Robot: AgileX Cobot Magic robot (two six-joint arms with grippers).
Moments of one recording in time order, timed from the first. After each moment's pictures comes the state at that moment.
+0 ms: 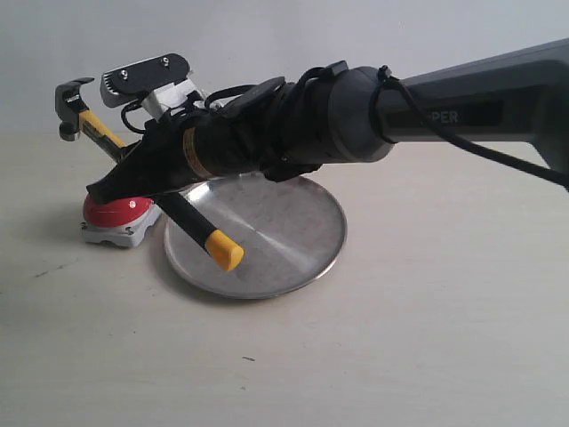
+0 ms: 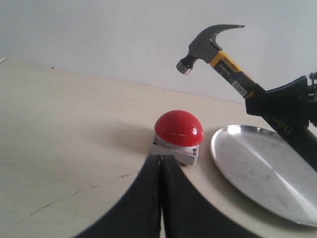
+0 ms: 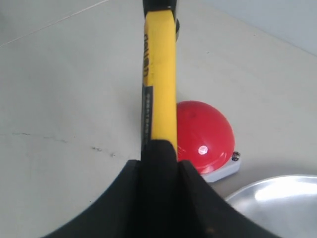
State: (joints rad) left arm -0.05 0.10 0.00 -0.22 0.15 -0.03; right arm 0.77 2.14 -1.56 -1.76 -0.20 1.82
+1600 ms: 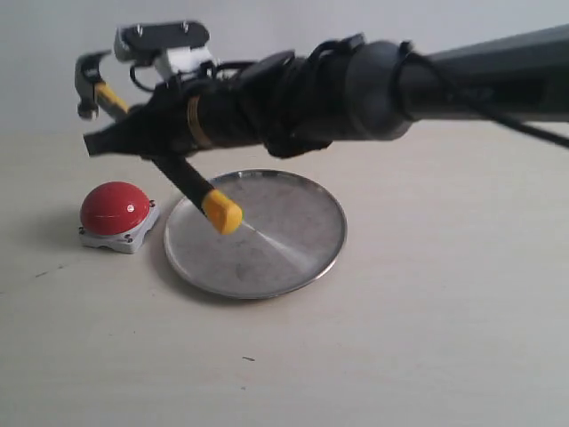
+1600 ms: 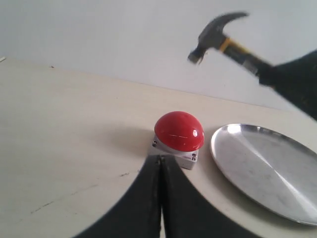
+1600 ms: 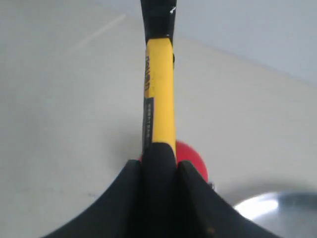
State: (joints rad) left arm -0.05 0.10 0.00 -0.22 0.15 -0.03; right arm 0.77 2.06 -1.56 -1.75 -0.12 1.94
